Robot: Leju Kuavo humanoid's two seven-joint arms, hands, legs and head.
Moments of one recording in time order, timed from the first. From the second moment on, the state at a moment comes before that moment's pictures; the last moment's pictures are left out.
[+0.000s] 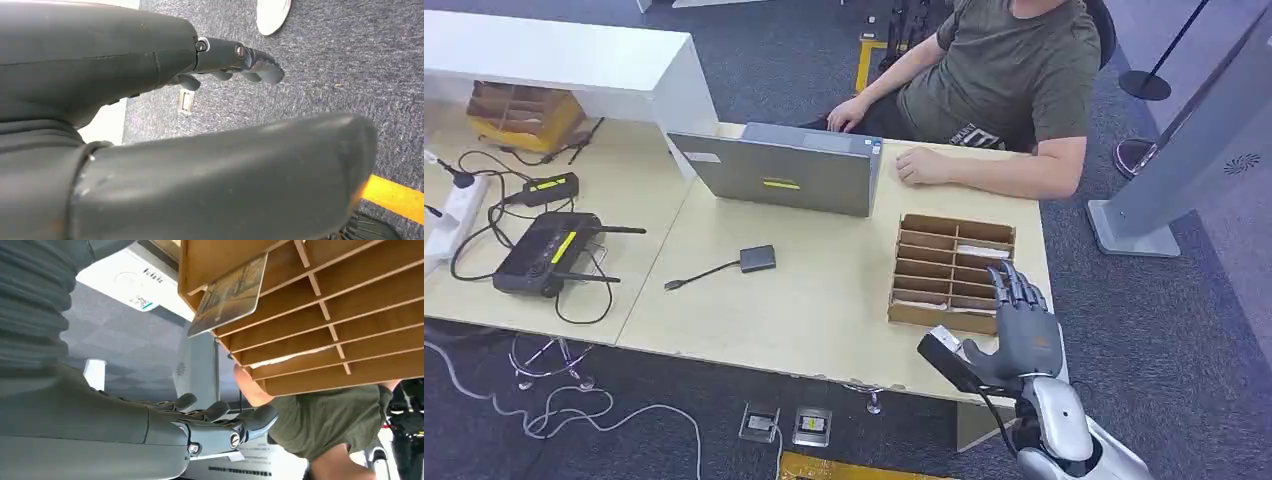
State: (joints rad) left arm -0.12 0.15 -1.10 -0.23 1.07 0.30 0.08; right arm -0.46 -0.42 0.86 -1.24 1.11 -0.38 0.50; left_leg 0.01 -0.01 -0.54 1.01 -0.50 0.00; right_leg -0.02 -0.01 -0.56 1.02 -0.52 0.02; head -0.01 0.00
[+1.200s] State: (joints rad) left arm -0.12 0.15 -1.10 -0.23 1.07 0.31 0.08; right arm -0.49 -0.36 0.84 -1.04 1.13 -0.42 0.51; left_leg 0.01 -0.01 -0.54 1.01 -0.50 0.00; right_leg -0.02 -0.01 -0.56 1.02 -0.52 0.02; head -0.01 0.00
